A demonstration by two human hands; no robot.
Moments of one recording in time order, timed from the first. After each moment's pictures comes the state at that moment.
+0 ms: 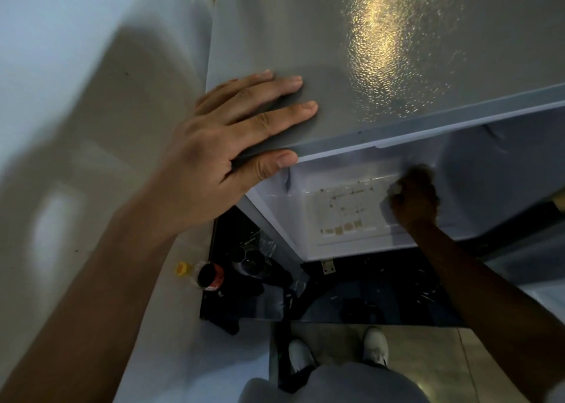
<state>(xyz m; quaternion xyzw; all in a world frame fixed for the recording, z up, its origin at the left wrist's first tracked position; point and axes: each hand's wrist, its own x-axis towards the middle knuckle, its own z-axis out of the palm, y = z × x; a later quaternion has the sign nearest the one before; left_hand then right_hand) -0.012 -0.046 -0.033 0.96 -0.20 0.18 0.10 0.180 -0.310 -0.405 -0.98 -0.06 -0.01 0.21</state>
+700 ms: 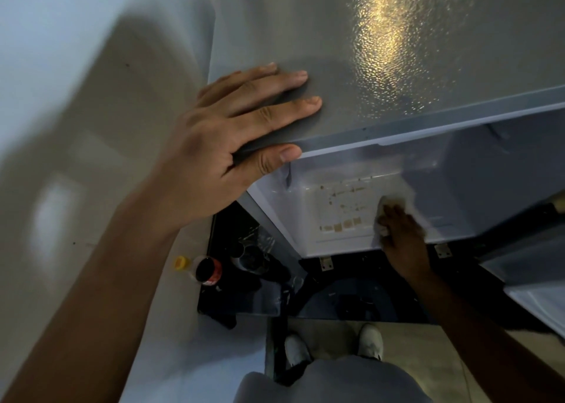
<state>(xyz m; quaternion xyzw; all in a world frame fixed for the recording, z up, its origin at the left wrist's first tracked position) -0.011 -0.048 -0.034 0.96 -0.19 0.18 0.11 0.092 -0.326 -0.437 -0.94 -0.19 -0.01 0.28</state>
